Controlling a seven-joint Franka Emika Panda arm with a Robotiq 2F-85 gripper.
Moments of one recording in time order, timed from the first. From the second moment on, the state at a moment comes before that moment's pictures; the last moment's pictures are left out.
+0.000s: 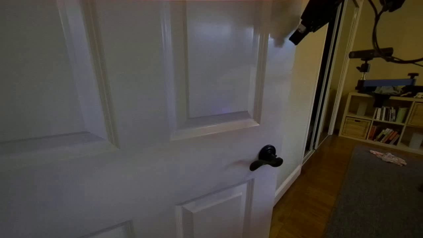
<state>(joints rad) 0.11 -0.42 -0.07 -2.43 0.18 2.71 -0.12</state>
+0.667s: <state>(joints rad) 0.09 -0.31 -0.07 -2.34 0.16 2.71 -0.12</state>
